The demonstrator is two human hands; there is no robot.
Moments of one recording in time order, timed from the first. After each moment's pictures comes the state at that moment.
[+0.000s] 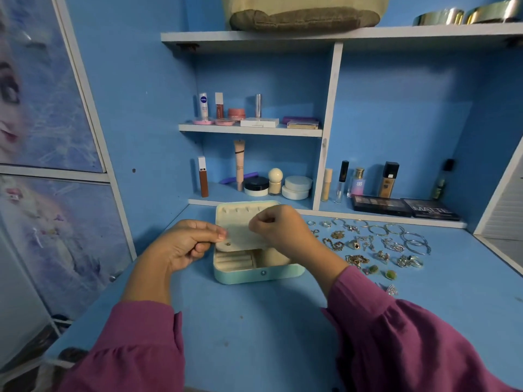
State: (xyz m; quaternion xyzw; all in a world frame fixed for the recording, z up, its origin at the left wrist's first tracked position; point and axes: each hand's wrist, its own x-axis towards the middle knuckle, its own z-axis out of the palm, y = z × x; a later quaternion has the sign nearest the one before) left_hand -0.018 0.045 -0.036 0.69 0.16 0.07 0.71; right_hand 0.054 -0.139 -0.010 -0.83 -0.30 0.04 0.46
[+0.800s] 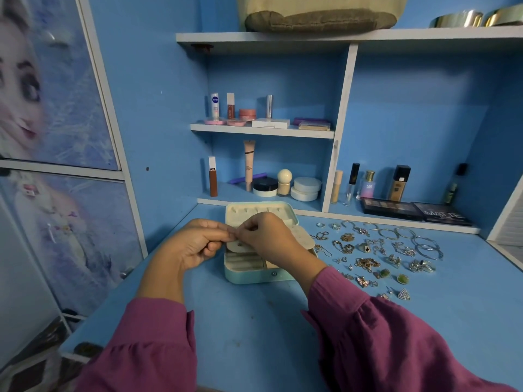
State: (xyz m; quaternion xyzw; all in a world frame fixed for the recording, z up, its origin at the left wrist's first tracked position) left_hand -0.017 0.043 -0.035 0.67 0.17 0.08 0.72; right_hand 0.045 -0.099 -0.023 -0.85 -0.33 0.04 0.40
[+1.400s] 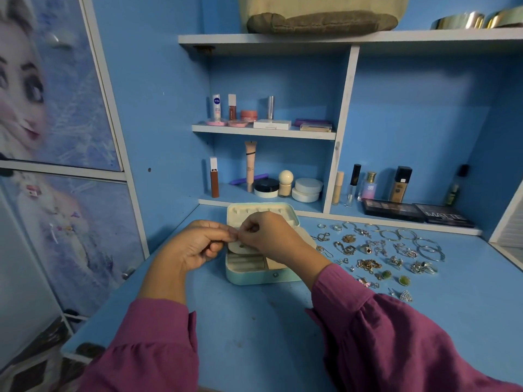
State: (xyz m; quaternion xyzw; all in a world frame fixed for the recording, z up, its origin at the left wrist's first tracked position) left_hand -0.018 0.042 -0.034 0.66 0.17 0.08 0.73; right_hand 0.051 -0.100 -0.018 -0.85 -0.39 0.04 0.37
